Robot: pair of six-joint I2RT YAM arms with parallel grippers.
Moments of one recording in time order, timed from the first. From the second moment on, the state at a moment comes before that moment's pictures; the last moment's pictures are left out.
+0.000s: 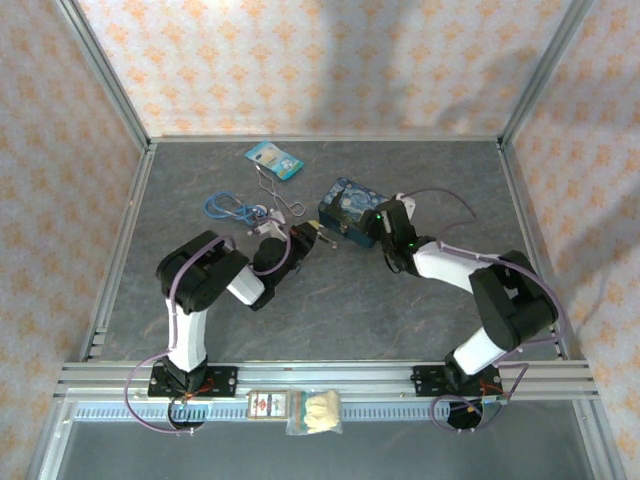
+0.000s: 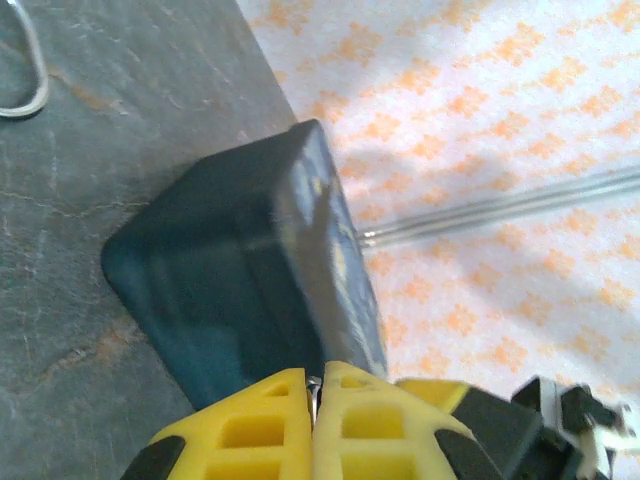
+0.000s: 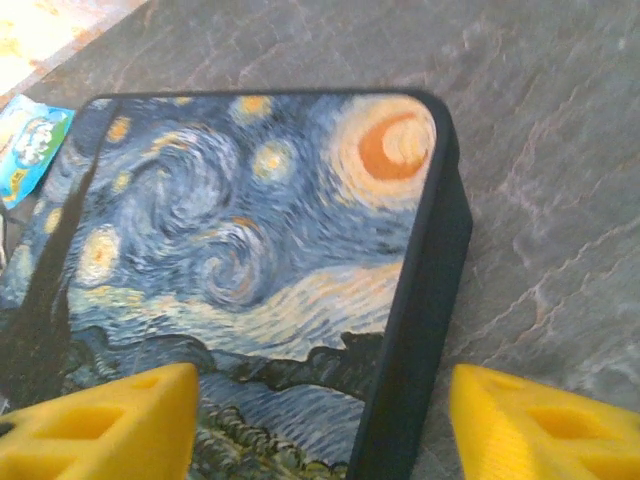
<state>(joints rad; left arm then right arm) -0.58 1.93 0.55 1.29 -0.07 -1.27 0.49 1.55 0.77 0.11 0.24 0.77</state>
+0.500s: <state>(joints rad) -0.54 1.52 0.57 0.45 0.14 -0.90 0.43 1.26 0.73 0.09 0.46 0.56</state>
